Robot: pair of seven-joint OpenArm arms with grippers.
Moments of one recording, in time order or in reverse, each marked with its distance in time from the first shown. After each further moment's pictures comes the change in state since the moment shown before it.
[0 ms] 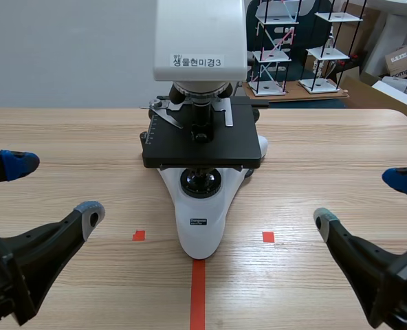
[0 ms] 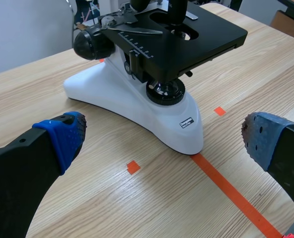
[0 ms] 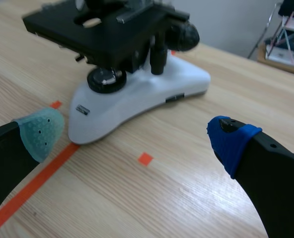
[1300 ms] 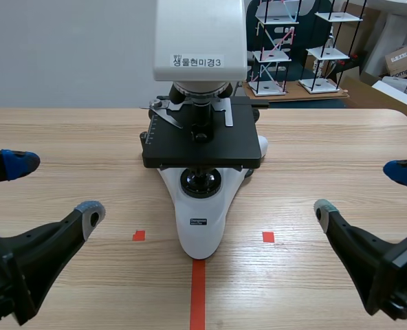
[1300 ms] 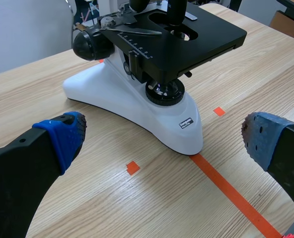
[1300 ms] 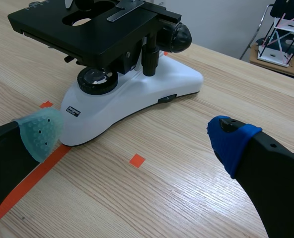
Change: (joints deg) left arm 0.0 0.0 0.0 0.0 0.0 0.0 0.0; right arm 1.2 0.0 0.0 0.0 -0.2 -0.2 0.6
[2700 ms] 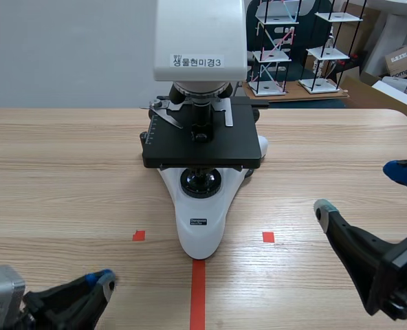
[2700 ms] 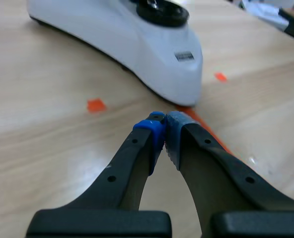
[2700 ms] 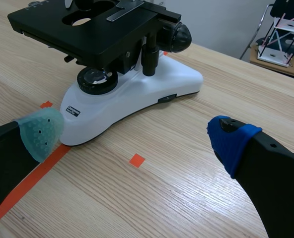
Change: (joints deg) left arm -18.3 12.6 19.5 -48.1 16.5 -0.5 -35.6; right arm 0.0 0.0 0.0 0.0 0.0 0.0 0.0
